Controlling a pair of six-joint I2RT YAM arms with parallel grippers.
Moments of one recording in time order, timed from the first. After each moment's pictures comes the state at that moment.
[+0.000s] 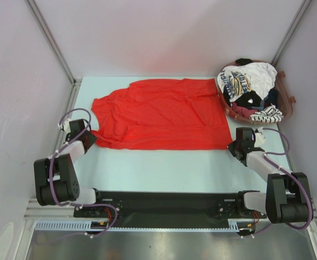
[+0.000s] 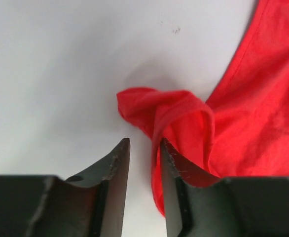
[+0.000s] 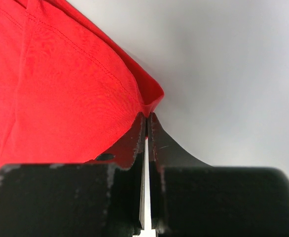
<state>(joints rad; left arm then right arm) 0.22 1.39 0.60 -0.04 -0.18 -0.65 0.05 1.22 0.47 -0.12 0.24 0.99</state>
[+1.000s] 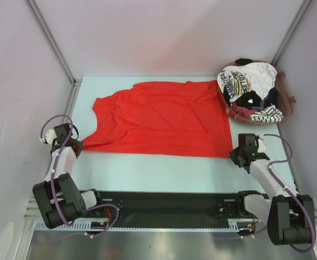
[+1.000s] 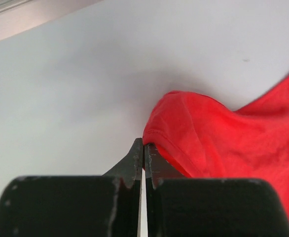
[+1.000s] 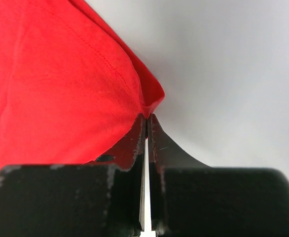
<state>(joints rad) 0.36 1.19 0.63 -0.34 -0.23 -0.78 0.04 1.03 0.44 -0.35 0.20 0.96</state>
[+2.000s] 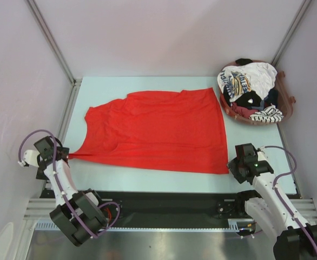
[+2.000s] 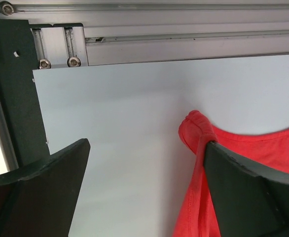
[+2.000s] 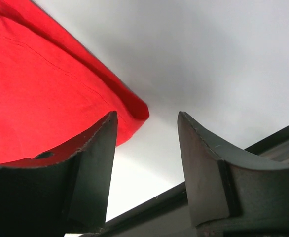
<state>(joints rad) 0.69 0.96 0.61 -0.60 -0.29 -0.80 0.17 0.76 0.42 -0.80 0.23 1.11</state>
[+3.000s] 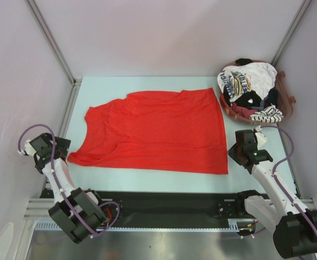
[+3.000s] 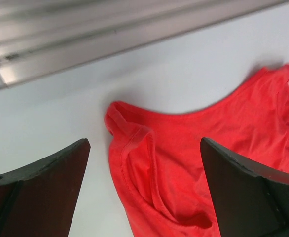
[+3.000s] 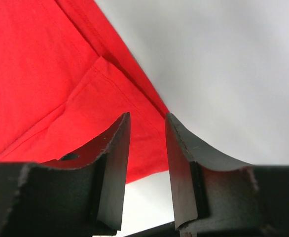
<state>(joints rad) 0.72 1.01 0.60 -0.41 0.01 -0.68 0.17 0.89 0.56 -0.62 0.30 0.88</state>
